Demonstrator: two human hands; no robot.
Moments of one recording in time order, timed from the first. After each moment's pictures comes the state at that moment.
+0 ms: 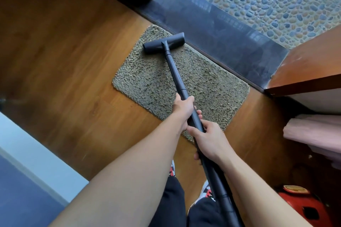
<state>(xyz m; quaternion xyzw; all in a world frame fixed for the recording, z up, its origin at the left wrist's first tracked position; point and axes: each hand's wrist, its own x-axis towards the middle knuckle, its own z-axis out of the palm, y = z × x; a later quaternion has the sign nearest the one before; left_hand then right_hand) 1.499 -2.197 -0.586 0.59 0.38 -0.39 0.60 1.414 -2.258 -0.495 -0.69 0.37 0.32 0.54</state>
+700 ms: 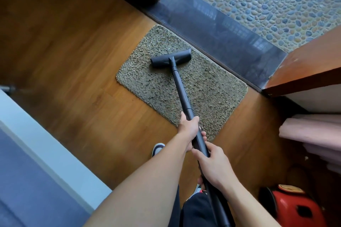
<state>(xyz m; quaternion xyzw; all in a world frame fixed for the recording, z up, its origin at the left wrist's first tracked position) 1.405 -2.197 -0.574 0.57 0.40 -0.41 0.59 1.322 -2.259 -0.481 -0.69 0.37 0.34 0.51</state>
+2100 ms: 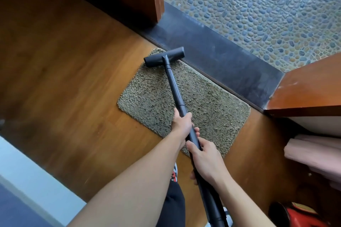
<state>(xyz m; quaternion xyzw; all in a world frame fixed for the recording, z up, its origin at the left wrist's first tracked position) 1.556 -2.162 -0.574 0.60 0.37 -0.40 0.58 1.467 -2.215 -0.481 -0.70 0.39 0.31 0.51</state>
